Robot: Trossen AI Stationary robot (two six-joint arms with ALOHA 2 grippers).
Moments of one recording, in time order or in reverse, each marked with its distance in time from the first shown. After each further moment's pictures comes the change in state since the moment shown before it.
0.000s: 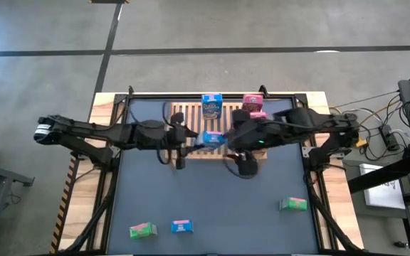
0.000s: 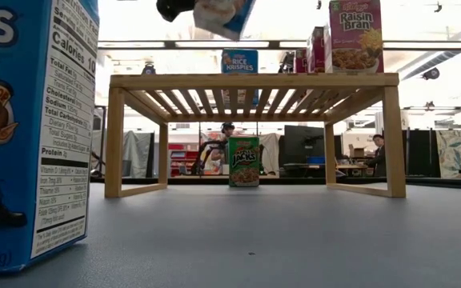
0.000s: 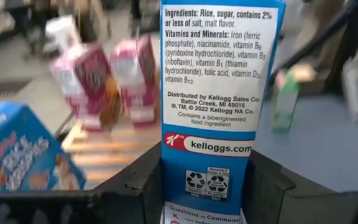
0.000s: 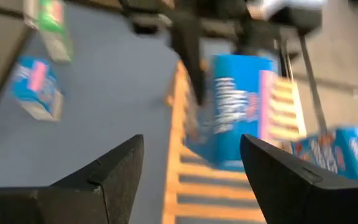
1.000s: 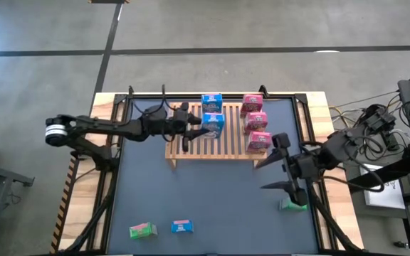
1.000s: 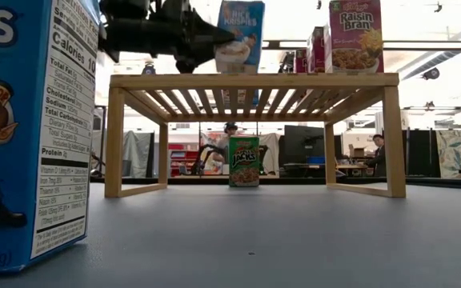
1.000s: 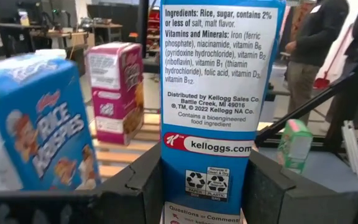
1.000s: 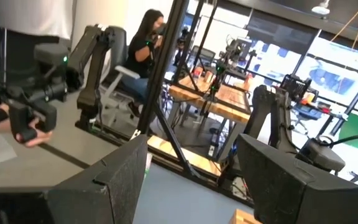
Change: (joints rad) left arm 0.319 0.139 -0.291 0.683 0.392 -0.127; right arm 0.358 -0.614 -0.896 1.053 0.033 -0.217
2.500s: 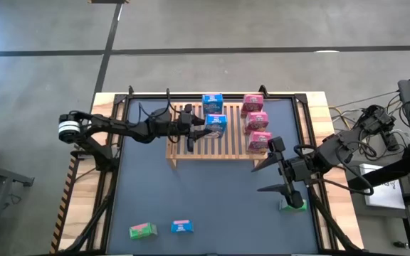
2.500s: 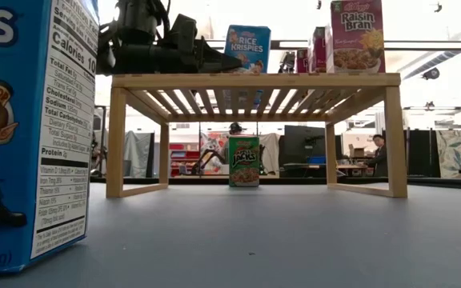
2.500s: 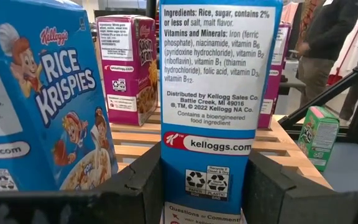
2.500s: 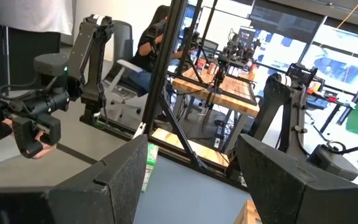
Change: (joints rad) left arm 0.027 0.153 -0.050 0.209 -0.001 0.034; right arm 0.000 0.010 -0.048 0.031 0.000 0.043
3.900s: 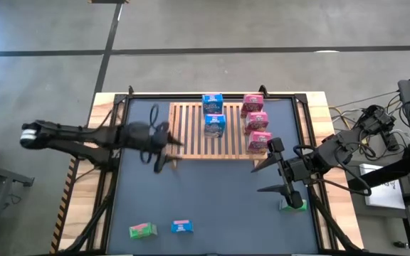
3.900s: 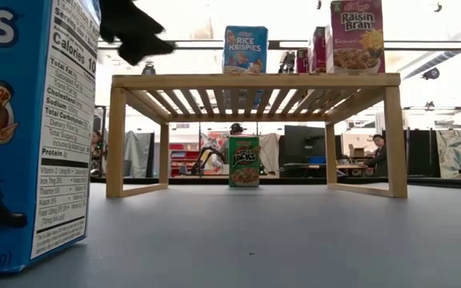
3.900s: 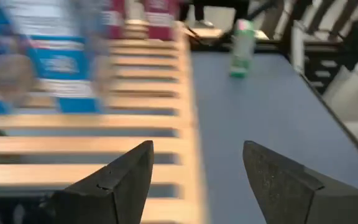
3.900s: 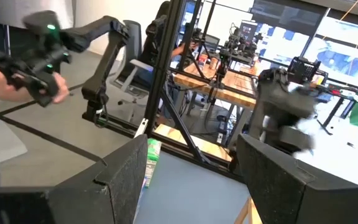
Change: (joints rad) left arm -0.270 -0.564 -0.001 -0.941 -0.136 -0.012; right arm 0.000 0.000 -0.006 -0.013 0.000 0.027
